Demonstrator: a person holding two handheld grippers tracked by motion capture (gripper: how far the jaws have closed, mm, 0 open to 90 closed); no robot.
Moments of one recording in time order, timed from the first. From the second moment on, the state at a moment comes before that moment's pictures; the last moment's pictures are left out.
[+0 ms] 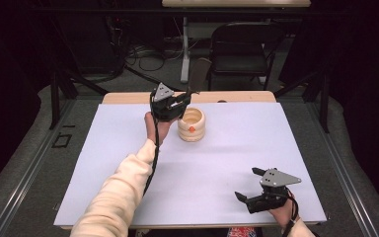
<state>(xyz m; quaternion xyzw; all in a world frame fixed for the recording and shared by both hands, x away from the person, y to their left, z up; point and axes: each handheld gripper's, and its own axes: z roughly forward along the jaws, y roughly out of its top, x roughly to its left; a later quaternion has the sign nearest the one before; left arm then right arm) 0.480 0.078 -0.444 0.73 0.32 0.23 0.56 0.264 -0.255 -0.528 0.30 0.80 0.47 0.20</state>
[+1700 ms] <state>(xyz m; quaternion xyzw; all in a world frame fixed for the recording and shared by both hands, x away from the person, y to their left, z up) 0.506 0.055 -0.489 0.72 0.33 0.20 0.57 0.264 -0.256 -0.529 0.30 0.80 0.47 0.20</state>
